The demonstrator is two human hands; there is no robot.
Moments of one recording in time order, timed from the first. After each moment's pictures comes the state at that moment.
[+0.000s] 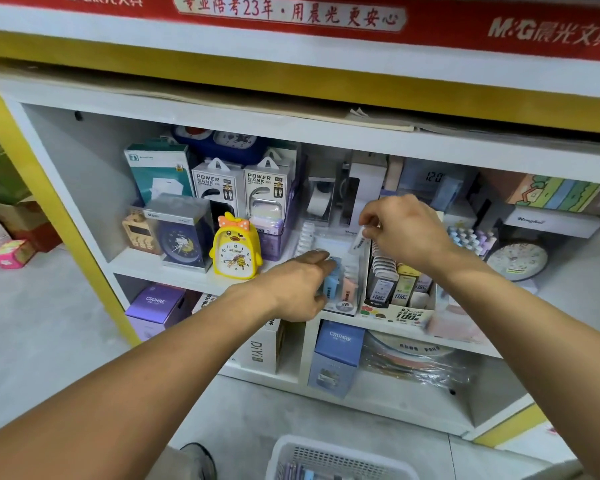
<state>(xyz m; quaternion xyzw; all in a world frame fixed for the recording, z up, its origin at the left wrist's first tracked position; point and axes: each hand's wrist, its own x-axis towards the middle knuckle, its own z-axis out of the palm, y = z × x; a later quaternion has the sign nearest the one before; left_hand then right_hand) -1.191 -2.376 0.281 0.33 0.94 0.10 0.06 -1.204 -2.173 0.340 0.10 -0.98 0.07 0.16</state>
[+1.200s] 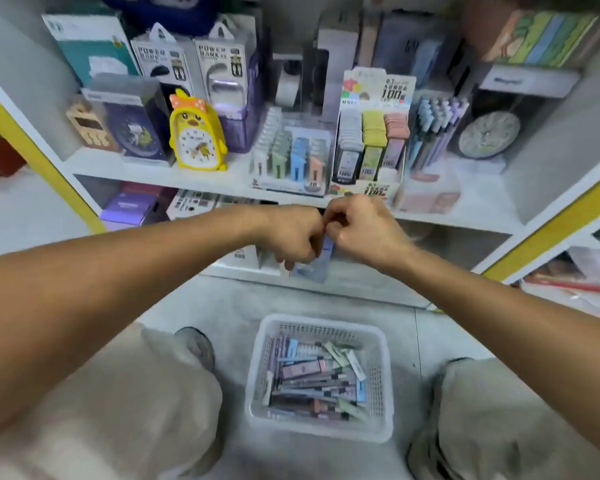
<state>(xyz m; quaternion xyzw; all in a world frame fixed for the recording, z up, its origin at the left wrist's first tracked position) -1.109 -2.340 0.250 0.34 0.89 0.10 0.29 -1.067 -2.187 0.231 0.06 -0.96 0.25 0.03</state>
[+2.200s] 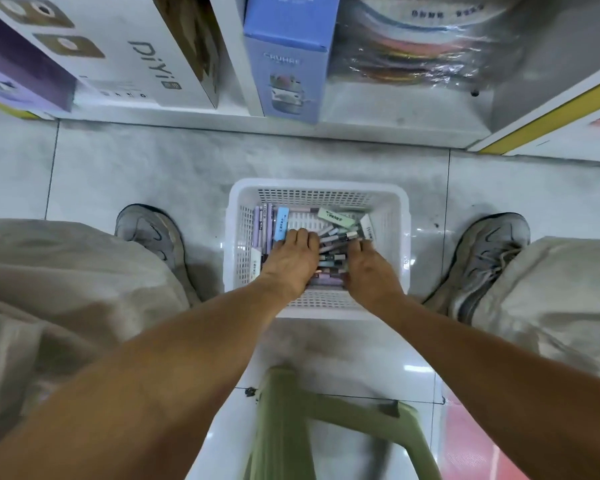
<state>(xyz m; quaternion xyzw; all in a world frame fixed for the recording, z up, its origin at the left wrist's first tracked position) -0.971 -2.311 -0.116 0.32 0.90 -0.06 0.30 -0.910 -2.155 -0.120 -0.06 -0.95 0.16 -0.26</state>
